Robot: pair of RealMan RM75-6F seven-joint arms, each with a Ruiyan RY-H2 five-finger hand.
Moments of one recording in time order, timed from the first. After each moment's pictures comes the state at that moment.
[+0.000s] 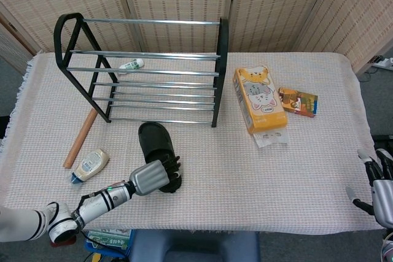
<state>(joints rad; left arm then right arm) -1.02 -1.40 0.21 -1.58 1.48 0.95 0.67 -0.05 -1.08 0.05 -1.65 -1.52 1.60 -0.04</state>
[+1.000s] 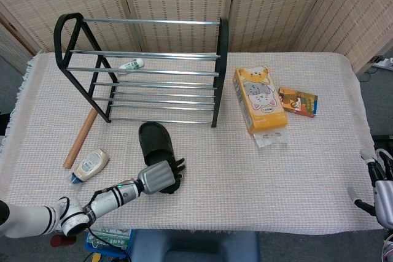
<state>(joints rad) -1.01 -1.47 0.12 -1.50 1.51 0.79 0.64 -0.05 -1.08 0.06 -1.67 -1.51 1.60 -0.05</state>
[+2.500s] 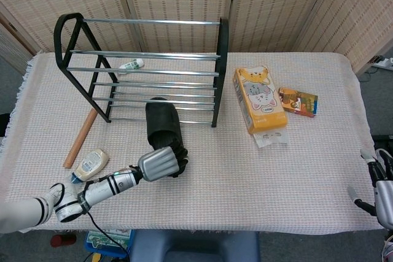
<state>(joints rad) -1.00 -1.41 0.01 -1.41 1.77 0.92 0.57 -0.05 -1.08 0.06 -1.66 -1.53 1.62 -0.03</state>
